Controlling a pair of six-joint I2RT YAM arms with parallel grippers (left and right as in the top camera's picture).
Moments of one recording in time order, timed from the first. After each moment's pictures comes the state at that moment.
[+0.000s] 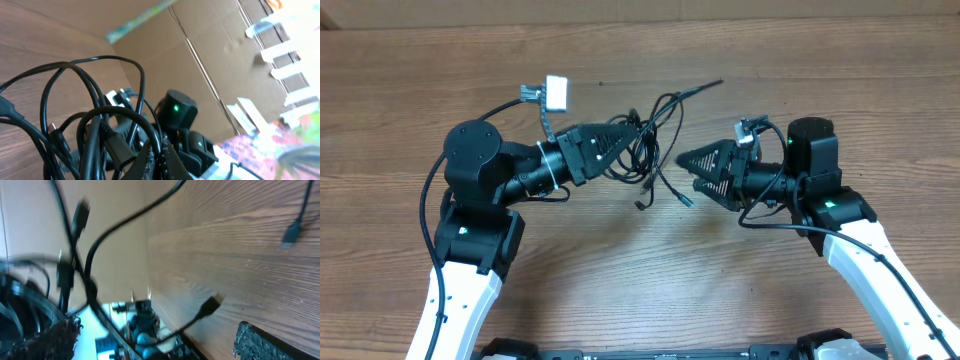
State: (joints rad) left arm -0.19 1.10 0.94 0.10 0.96 -0.99; right arm 0.21 1.28 0.81 -0.14 -0.97 0.96
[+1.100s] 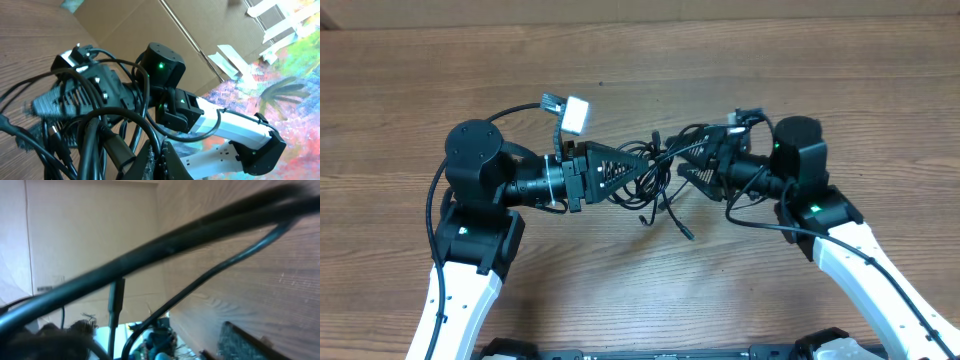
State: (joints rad) left arm -0.19 1.10 0.94 0.07 1.23 -0.81; right arm 0.31 1.28 0.81 0.07 -0.82 1.23
